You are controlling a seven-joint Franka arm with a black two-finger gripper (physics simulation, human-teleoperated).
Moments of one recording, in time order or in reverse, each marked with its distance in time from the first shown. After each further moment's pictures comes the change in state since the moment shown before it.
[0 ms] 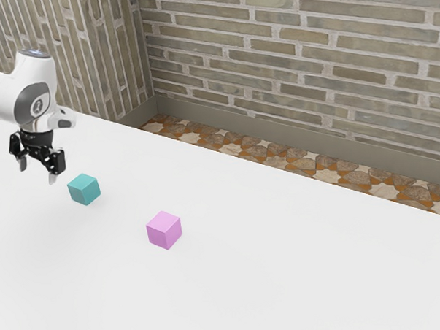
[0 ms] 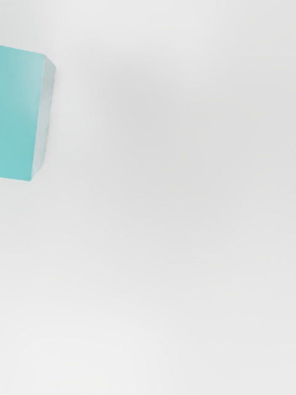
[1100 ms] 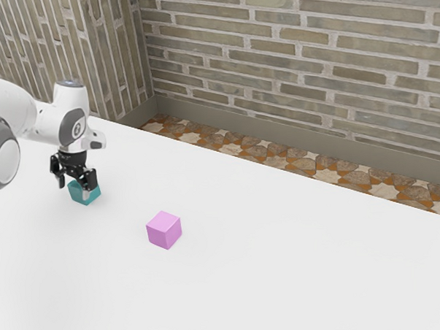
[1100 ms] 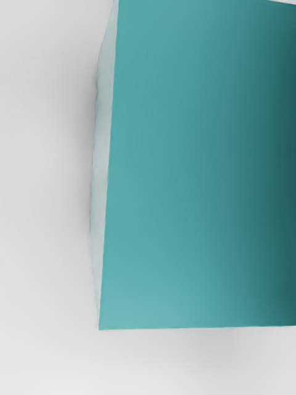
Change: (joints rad) arm 0.159 0.388 -0.167 0.313 -0.158 0.044 0.131
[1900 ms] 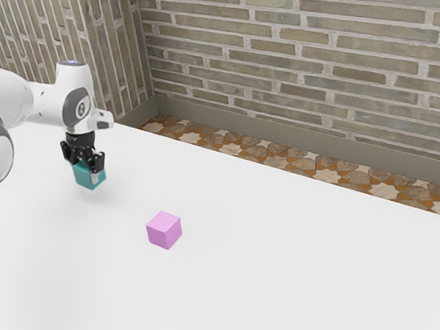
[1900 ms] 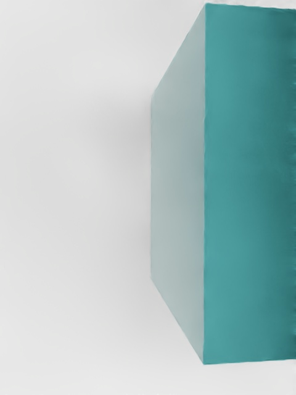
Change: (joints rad) arm -0.014 -0.068 -0.030 0.042 -0.036 -0.046 0.018
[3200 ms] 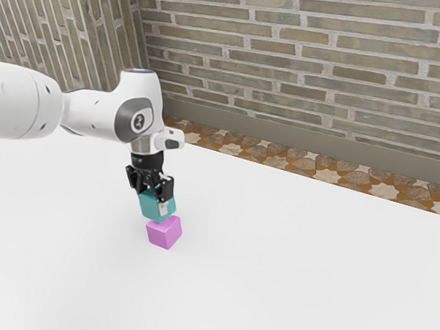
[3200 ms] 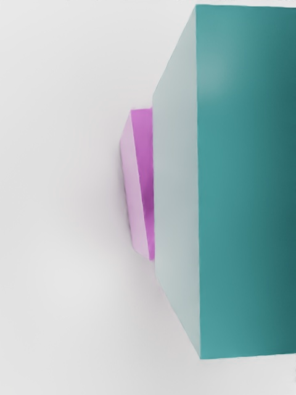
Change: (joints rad) arm -0.499 -0.247 0.111 -0.300 -0.152 -0.065 -0.138
